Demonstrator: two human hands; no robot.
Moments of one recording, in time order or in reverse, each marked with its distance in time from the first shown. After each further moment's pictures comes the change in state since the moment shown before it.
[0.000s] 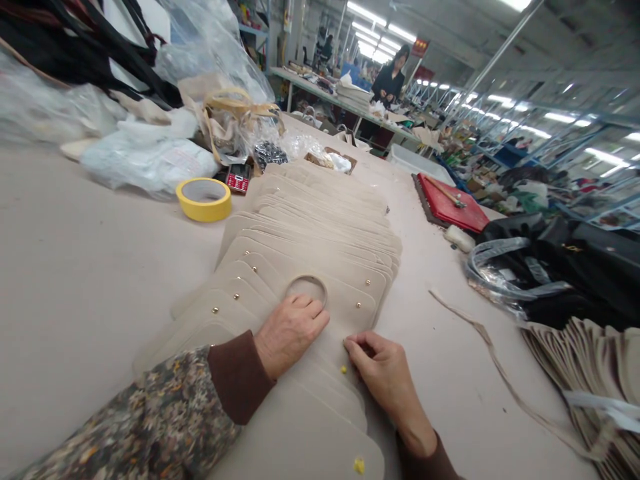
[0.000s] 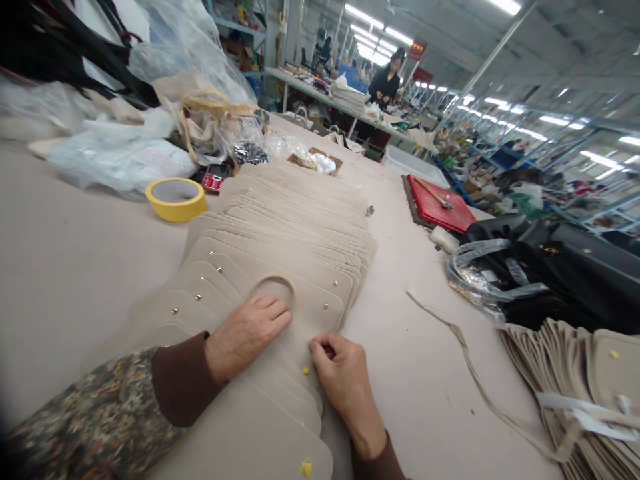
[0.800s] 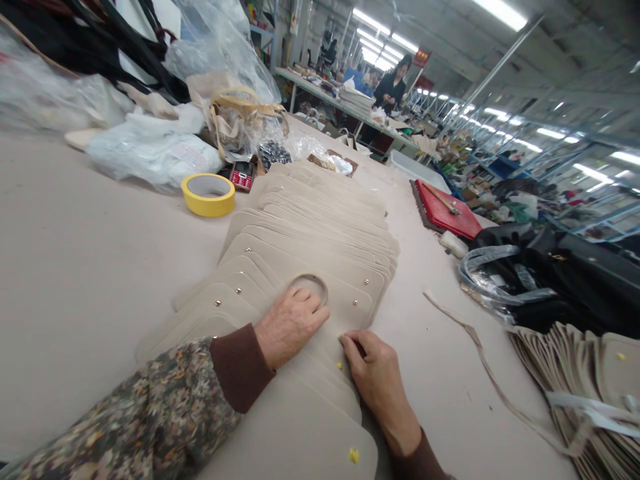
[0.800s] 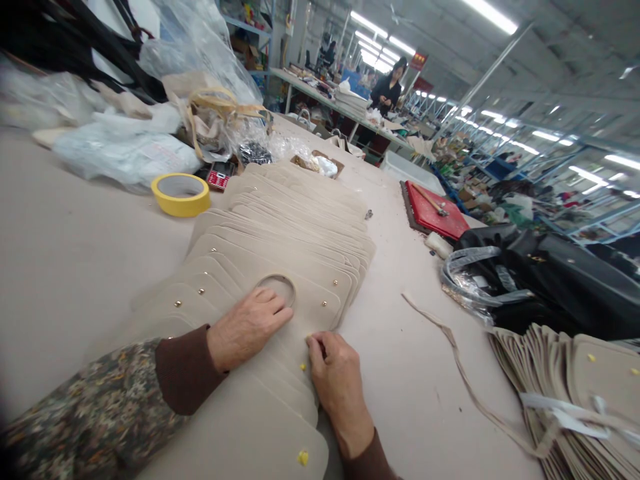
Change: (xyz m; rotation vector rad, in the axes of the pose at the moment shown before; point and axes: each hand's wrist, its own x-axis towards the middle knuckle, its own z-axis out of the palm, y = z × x) left_hand -0.002 -0.002 -0.001 0.038 0.096 0.020; right_hand -0.005 0.006 0.010 -0.239 0.113 -0.232
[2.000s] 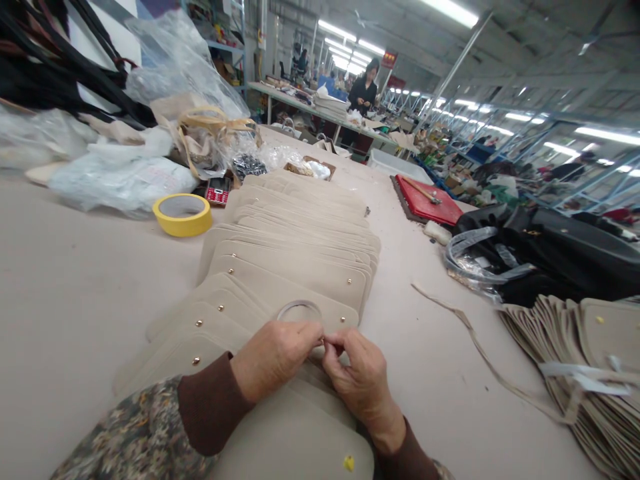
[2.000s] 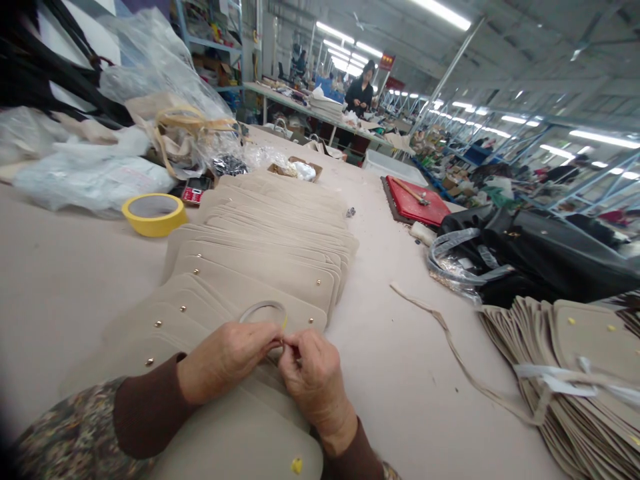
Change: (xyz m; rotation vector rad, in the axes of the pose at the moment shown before) left_hand -0.008 0.016 -0.007 -0.365 0.163 0.084; right_hand 0.001 -0.023 0.001 0.091 0.271 -0.353
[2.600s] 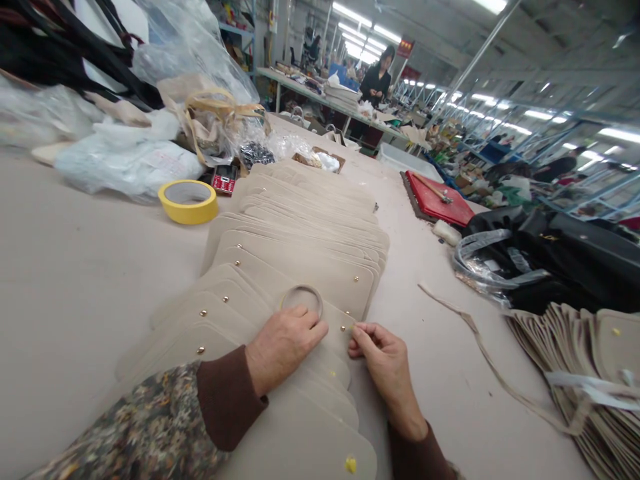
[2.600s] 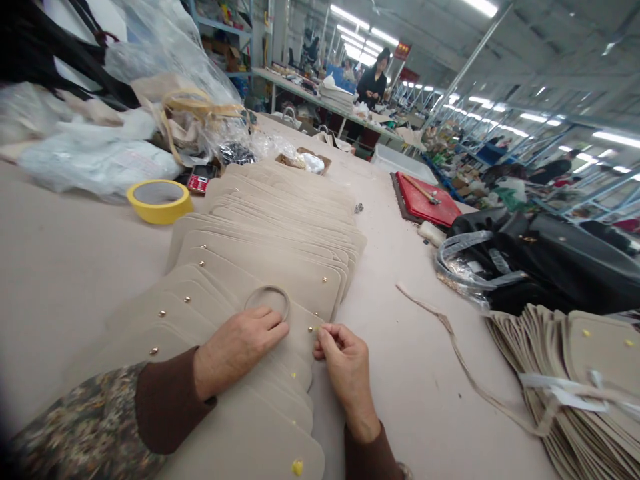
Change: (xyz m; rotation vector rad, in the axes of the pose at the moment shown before) left_hand 0.011 -0.001 0.005 0.309 -0.328 -0.073; right_hand -0.007 0.037 -0.012 0.589 0.007 0.903
